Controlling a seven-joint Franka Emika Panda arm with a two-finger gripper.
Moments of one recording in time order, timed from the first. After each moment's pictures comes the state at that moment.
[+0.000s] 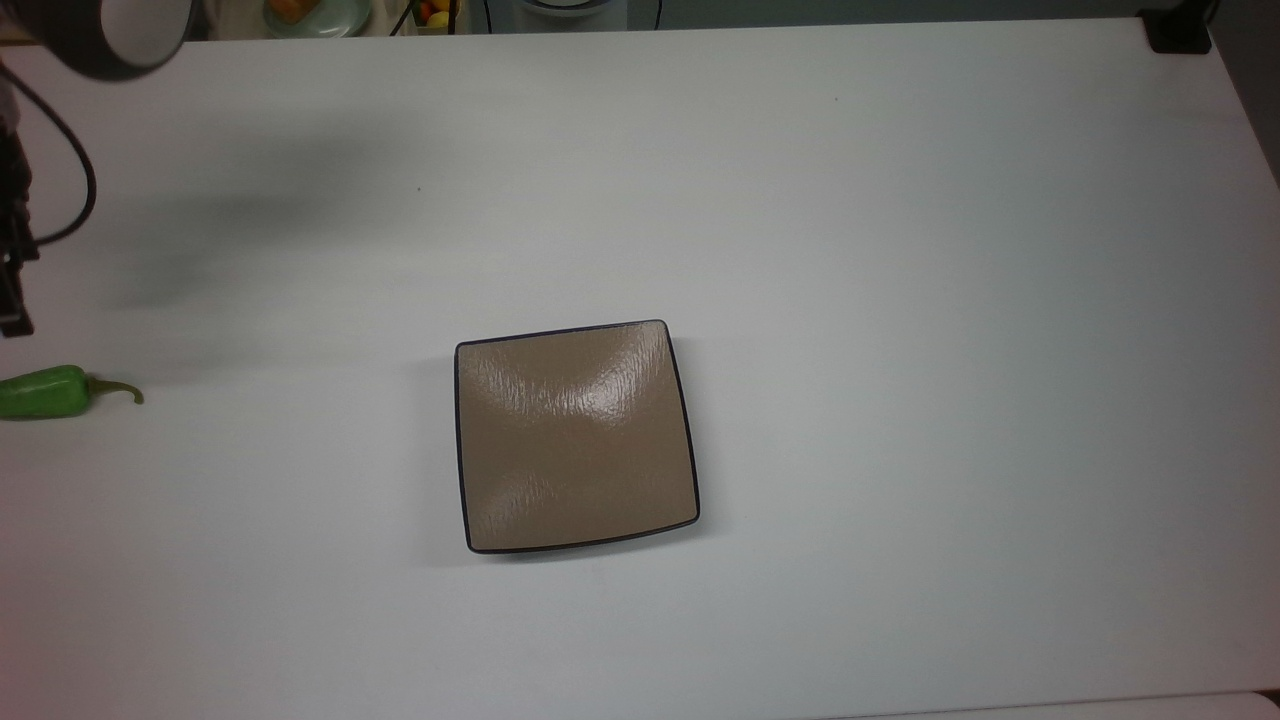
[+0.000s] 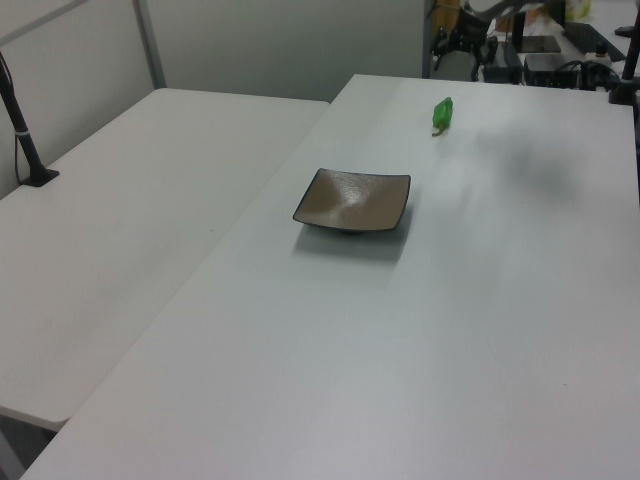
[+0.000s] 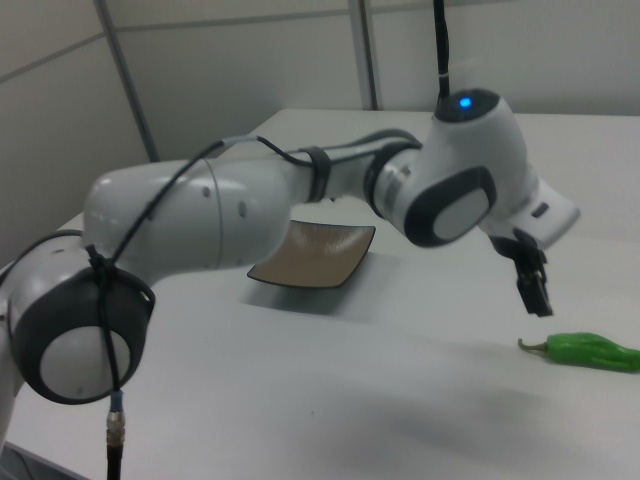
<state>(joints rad) -0.34 0.64 -0.18 -1.24 0.14 2.25 0.64</state>
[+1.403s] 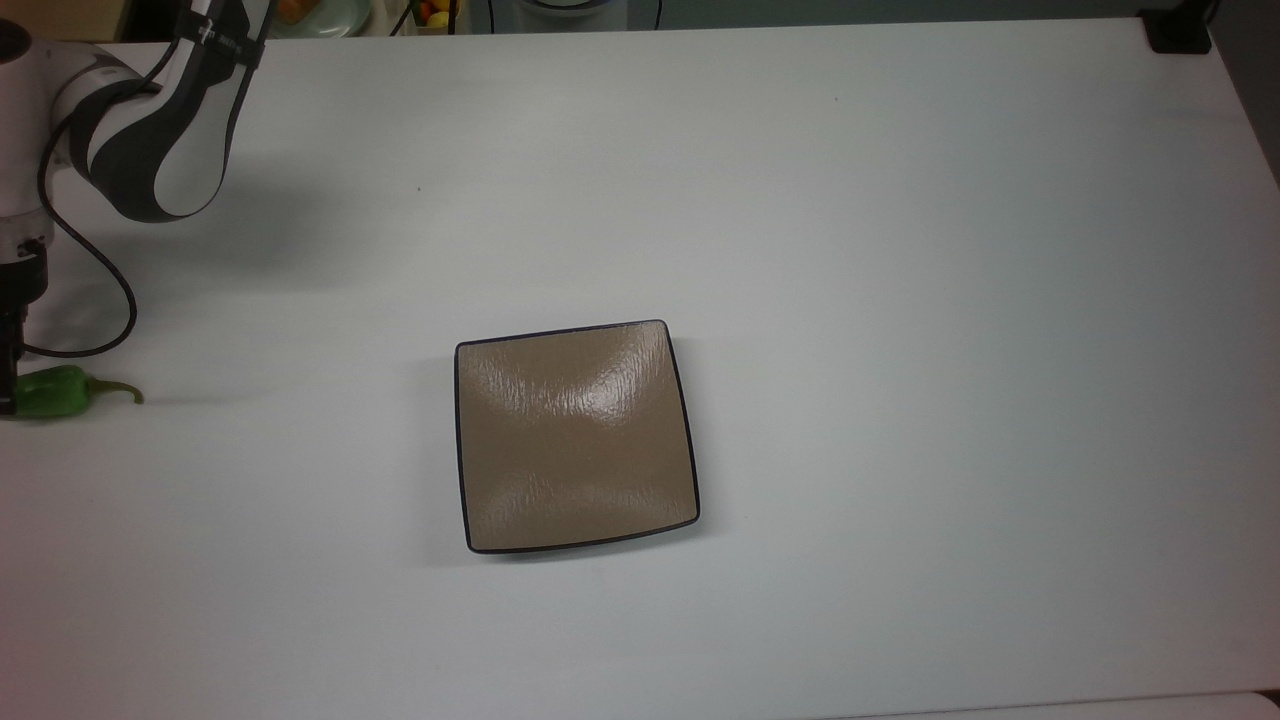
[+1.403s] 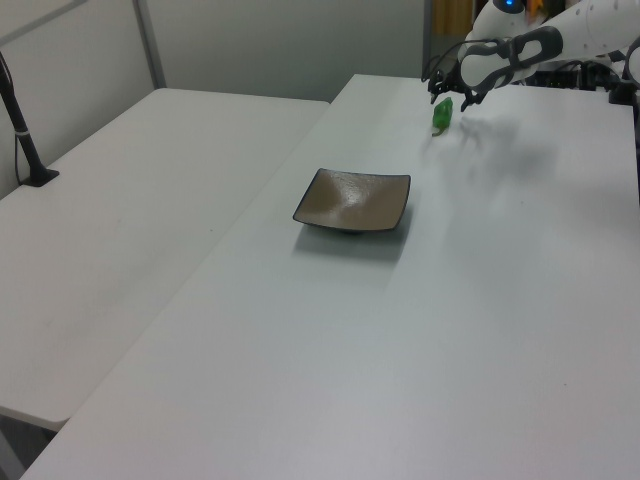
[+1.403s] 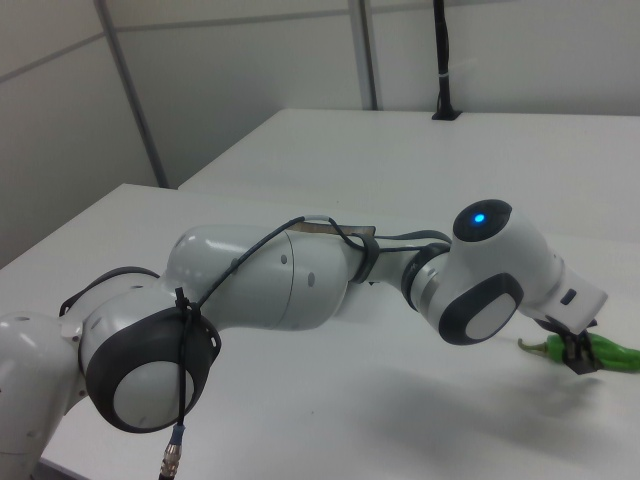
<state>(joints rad) -0.38 0.87 -0.19 -1.24 0.14 2.67 0.64</state>
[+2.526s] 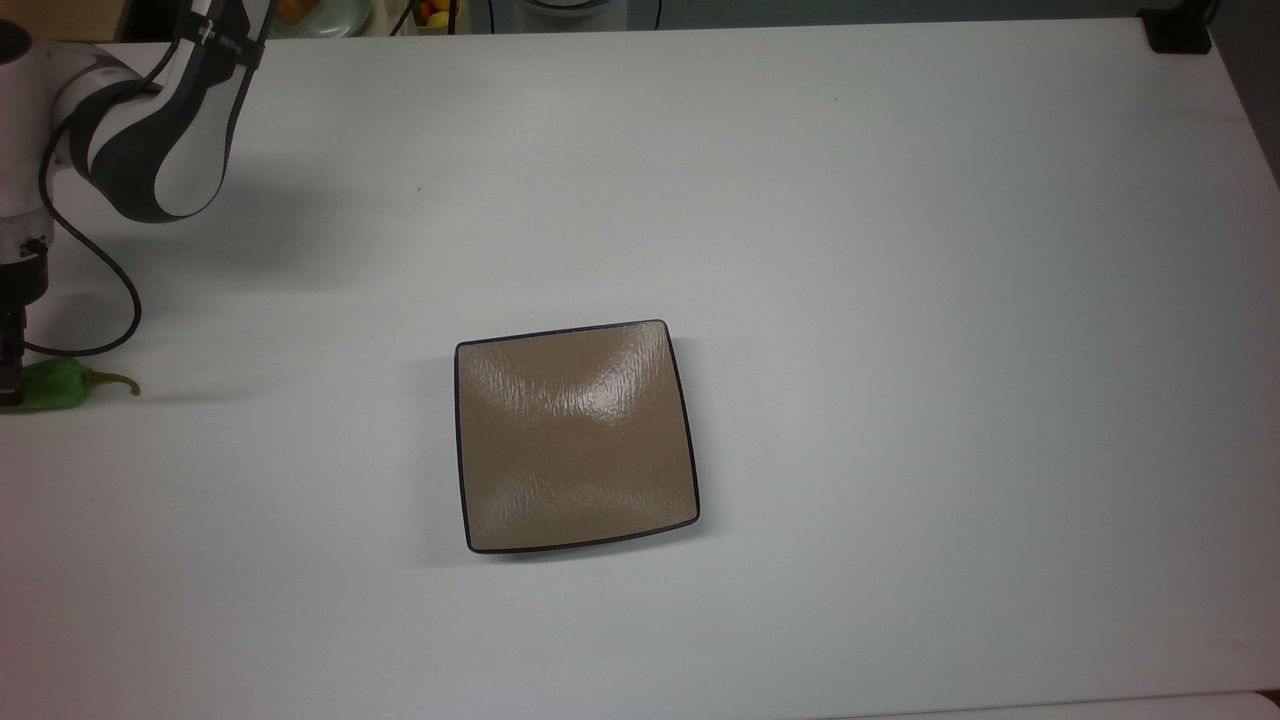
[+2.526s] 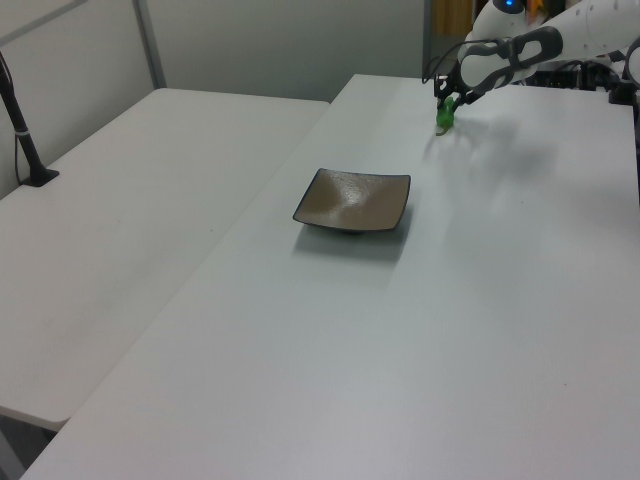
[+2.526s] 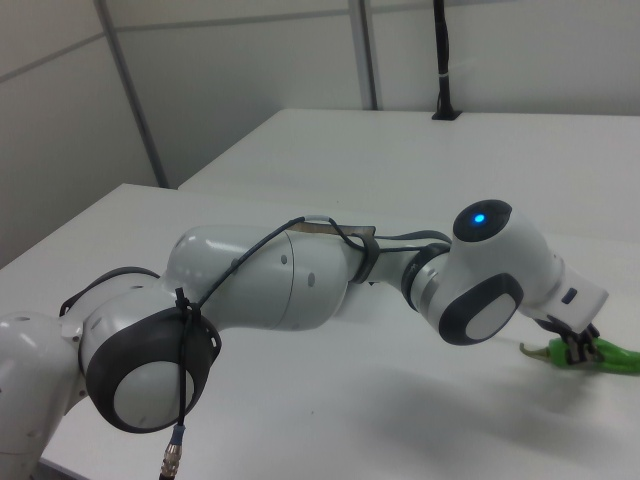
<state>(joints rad) -0.38 0.87 -0.19 -1.24 0.14 2.67 0.60</state>
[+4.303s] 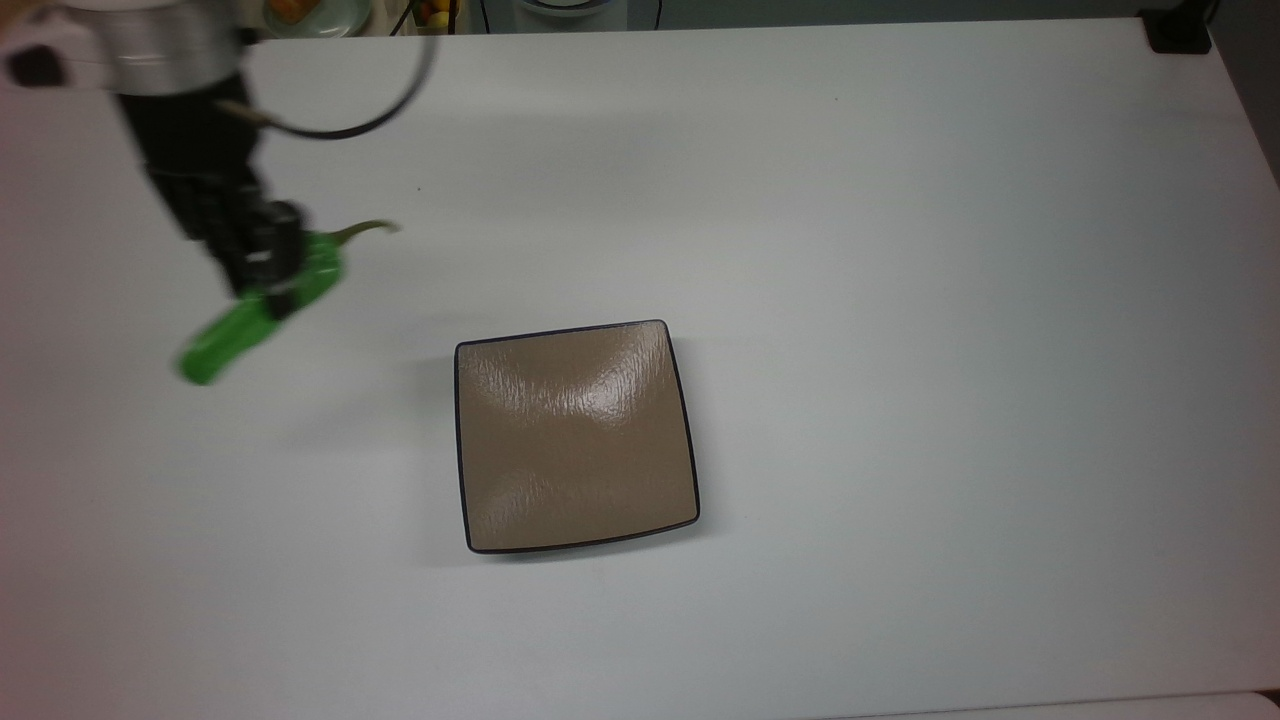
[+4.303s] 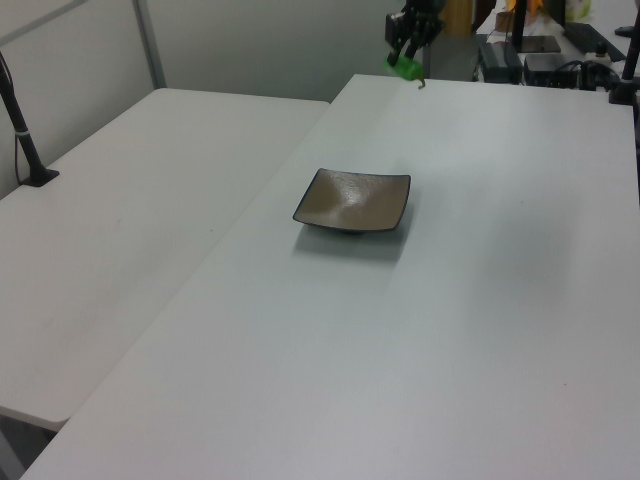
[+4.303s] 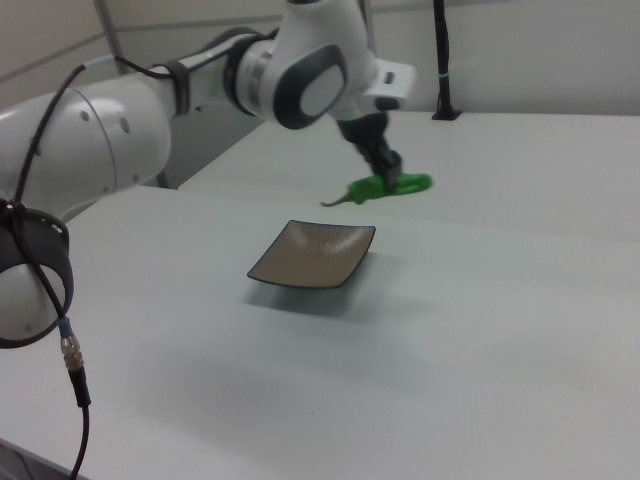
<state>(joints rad) -0.10 0.43 -0.07 -1.26 0.14 2.06 0.31</state>
